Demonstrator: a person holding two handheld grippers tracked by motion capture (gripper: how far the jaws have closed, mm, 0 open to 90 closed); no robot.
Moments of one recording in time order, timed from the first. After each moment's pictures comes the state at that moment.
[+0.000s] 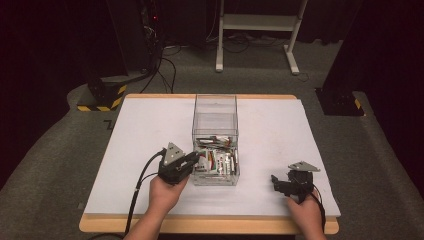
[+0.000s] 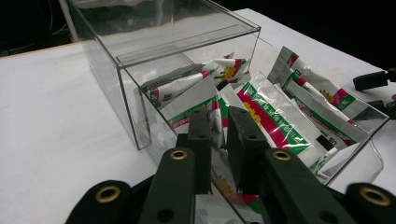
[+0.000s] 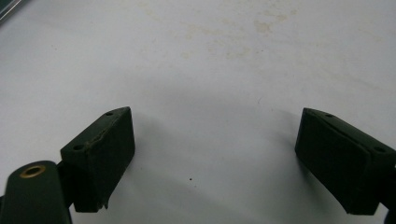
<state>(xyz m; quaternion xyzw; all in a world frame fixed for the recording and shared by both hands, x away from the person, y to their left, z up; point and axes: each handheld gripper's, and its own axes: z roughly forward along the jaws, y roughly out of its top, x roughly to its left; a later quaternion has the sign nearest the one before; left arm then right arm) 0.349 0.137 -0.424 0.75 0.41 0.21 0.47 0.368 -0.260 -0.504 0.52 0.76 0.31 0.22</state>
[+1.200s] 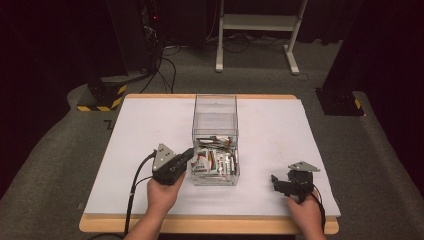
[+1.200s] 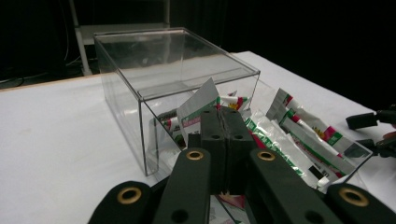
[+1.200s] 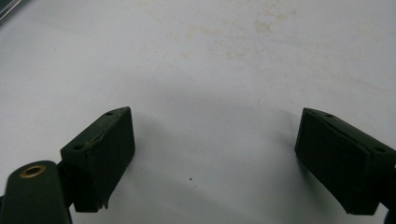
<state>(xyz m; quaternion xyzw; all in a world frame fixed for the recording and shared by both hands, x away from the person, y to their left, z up) 0.338 0.149 -0.419 0.70 0.41 0.24 0.53 0.368 -0.260 -0.504 0.52 0.76 0.31 0.23</state>
